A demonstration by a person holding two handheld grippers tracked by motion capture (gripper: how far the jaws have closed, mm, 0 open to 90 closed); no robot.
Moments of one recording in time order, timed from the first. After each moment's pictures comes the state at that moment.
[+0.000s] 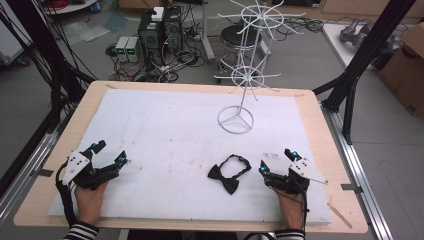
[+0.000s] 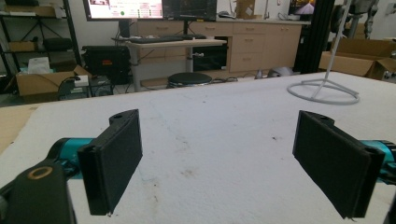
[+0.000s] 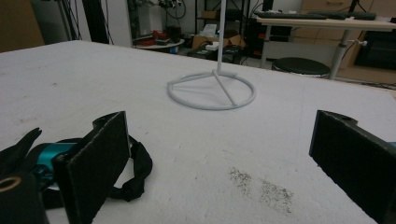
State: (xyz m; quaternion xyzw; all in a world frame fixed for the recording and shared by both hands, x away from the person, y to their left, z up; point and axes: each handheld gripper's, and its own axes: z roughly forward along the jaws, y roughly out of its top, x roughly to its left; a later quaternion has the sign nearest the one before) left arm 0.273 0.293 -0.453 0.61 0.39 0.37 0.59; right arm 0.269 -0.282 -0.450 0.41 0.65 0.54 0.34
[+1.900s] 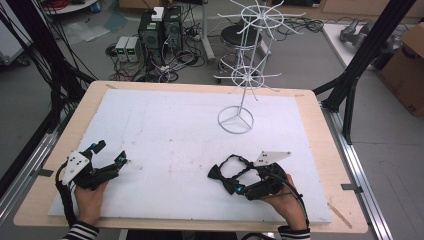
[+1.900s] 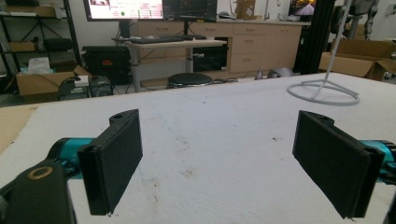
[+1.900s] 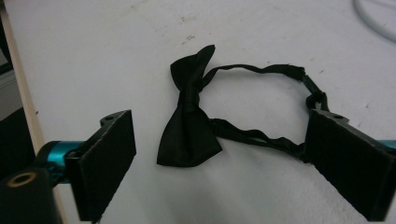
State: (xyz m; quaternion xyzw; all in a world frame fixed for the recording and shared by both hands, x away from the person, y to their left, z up) left arm 0.273 0.293 -0.453 0.61 0.39 0.36 0.59; right arm 0.275 -0.217 -0.409 0.31 0.86 0.40 0.08
